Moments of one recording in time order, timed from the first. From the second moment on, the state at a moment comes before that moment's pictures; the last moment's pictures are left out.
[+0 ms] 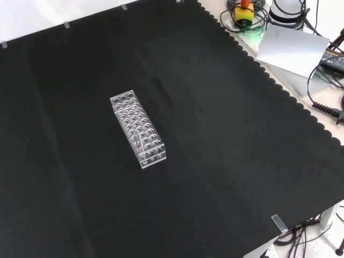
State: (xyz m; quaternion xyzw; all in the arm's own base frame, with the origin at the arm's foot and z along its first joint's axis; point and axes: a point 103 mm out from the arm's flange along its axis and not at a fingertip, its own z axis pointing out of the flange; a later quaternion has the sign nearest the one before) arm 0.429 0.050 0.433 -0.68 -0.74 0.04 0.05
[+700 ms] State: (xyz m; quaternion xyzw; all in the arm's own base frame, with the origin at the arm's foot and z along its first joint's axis) arm 0.505 0.092 0.357 -0.64 -0.75 0.10 0.09
